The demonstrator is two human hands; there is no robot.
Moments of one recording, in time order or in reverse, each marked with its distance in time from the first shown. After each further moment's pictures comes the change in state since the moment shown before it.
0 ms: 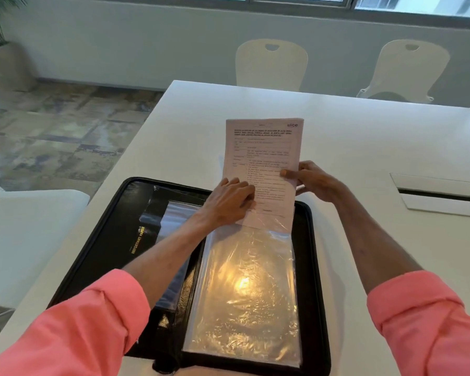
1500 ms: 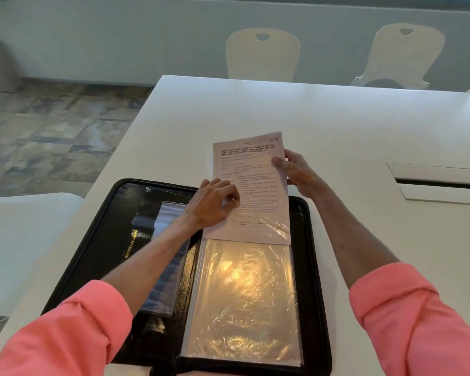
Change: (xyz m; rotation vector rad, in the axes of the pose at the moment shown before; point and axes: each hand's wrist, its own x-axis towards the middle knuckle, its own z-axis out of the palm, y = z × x) left_hand -0.022 -0.029 0.009 -0.122 0.031 -0.032; right_hand 0.011 -0.003 0.032 0.176 0.180 -0.038
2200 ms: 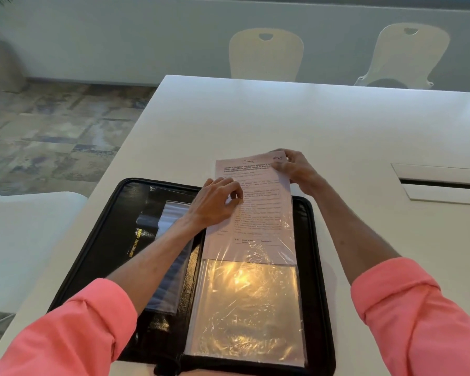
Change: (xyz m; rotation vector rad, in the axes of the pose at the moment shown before) left_hand 0.000 0.001 -0.002 -0.055 0.050 0.023; right_hand 0.004 -0.010 0.008 -0.124 0.007 0.022
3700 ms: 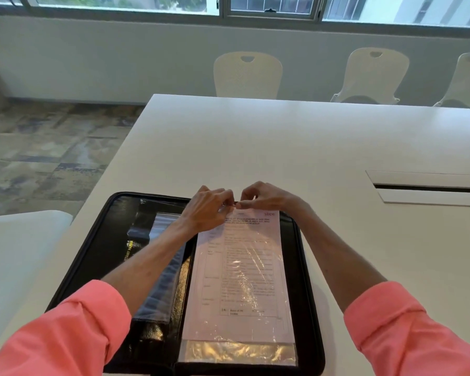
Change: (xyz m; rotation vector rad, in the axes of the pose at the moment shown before) left_hand 0.012 0.014 -0.012 0.070 -0.096 0.013; right_hand -0.035 -0.006 0.034 -0.694 -0.320 -0.125
